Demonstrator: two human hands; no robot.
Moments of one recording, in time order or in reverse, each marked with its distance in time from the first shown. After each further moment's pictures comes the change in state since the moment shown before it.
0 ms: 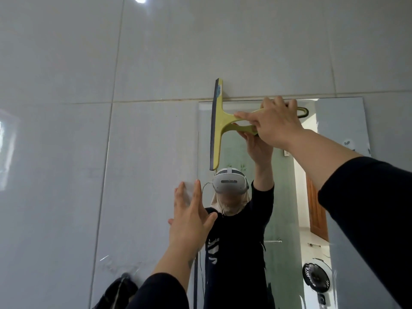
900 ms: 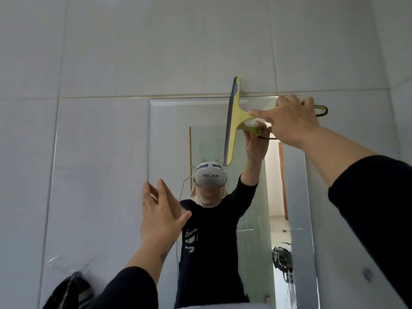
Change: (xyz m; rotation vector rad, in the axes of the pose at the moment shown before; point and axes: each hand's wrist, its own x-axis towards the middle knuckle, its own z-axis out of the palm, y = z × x) left_hand -0.013 0.045 0.031 0.026 0.095 -0.110; right_hand -0.061 0.123 -0.030 -0.202 -0.109 0.144
